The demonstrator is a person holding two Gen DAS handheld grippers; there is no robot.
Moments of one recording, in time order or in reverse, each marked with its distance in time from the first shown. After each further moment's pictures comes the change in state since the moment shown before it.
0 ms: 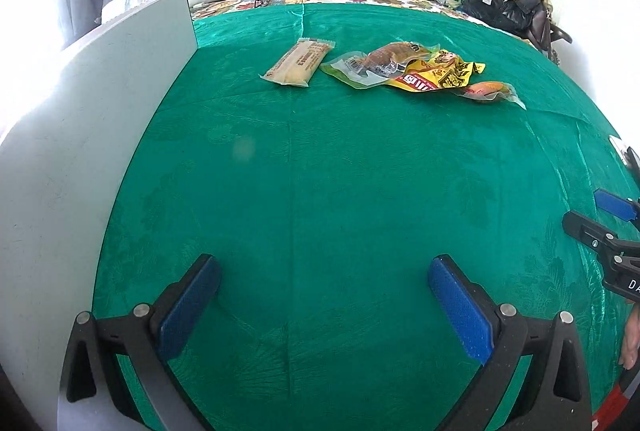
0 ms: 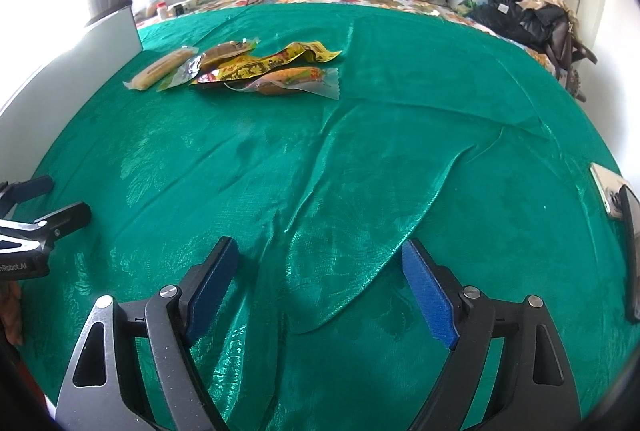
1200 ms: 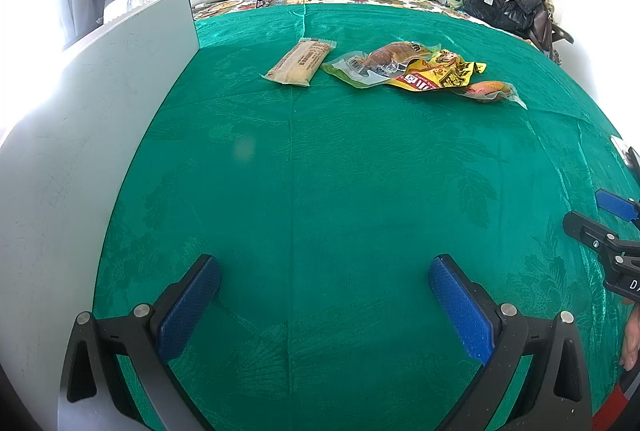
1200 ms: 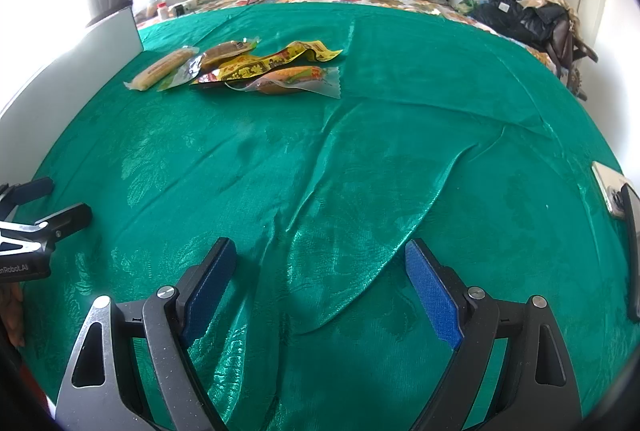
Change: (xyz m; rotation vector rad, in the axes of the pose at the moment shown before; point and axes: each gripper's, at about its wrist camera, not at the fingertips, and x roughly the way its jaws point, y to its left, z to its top) left arm -0.001 0.000 -0.001 -0.001 0.000 0.004; right arm 0.002 0.000 0.001 0.001 0.004 0.003
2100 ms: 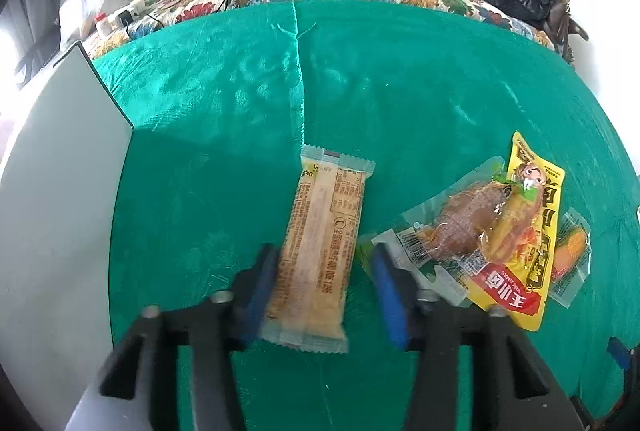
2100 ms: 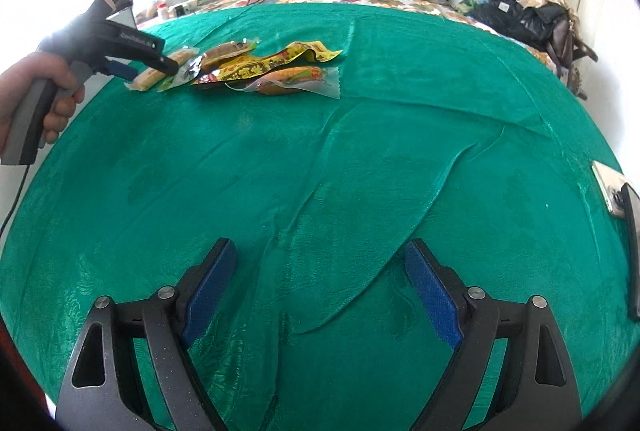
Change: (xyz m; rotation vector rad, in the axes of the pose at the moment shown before) left arm 0.107 0.032 0.175 0.032 0.156 -0.061; right arm 0.000 0.000 0.000 0.000 0.002 0.001
